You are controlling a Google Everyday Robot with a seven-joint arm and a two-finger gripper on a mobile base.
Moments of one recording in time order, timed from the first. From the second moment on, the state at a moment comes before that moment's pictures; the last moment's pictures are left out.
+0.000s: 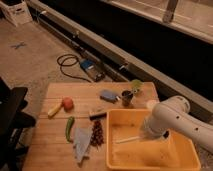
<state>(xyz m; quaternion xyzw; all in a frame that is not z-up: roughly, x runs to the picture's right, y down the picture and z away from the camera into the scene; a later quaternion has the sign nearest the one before) 0.183 0.232 0.685 -0.31 -0.11 -0.03 0.94</state>
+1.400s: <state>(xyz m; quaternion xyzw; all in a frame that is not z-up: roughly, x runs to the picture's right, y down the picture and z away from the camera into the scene) 0.229 0.272 0.762 -0.36 -0.08 0.04 0.93</state>
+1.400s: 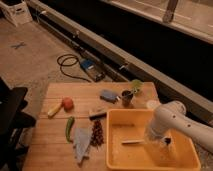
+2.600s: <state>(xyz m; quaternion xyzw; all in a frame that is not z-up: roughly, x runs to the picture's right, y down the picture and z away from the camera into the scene) 0.241 0.304 0.736 -0.38 -0.08 0.06 0.92</state>
